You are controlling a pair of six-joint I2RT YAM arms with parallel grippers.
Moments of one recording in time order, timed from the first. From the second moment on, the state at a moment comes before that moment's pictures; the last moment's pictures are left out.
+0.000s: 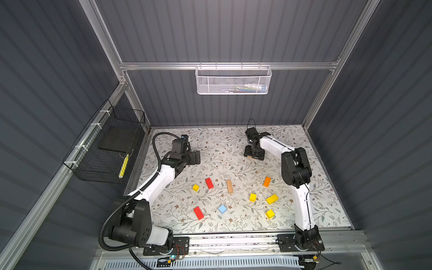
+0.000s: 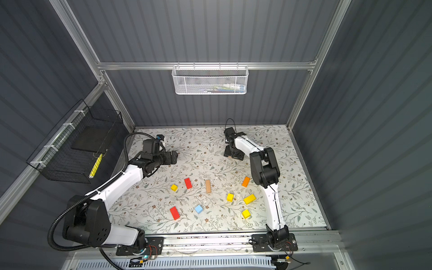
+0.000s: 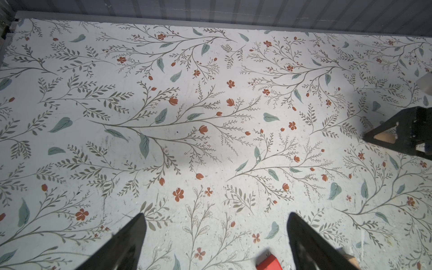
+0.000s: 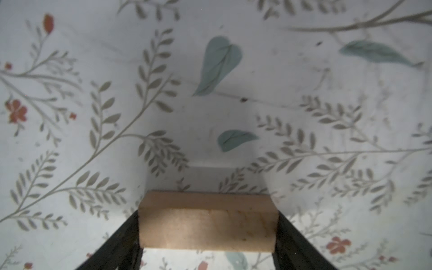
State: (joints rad) left arm -0.28 1.42 1.00 -0.30 -0.01 -0.18; right arm 0.40 2.30 1.85 -0.88 0.13 0.61
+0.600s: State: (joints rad) left arm -0.29 1.40 1.00 -0.30 -0.01 -0.18; right arm 0.62 2.30 1.85 -0.89 0.10 0.64
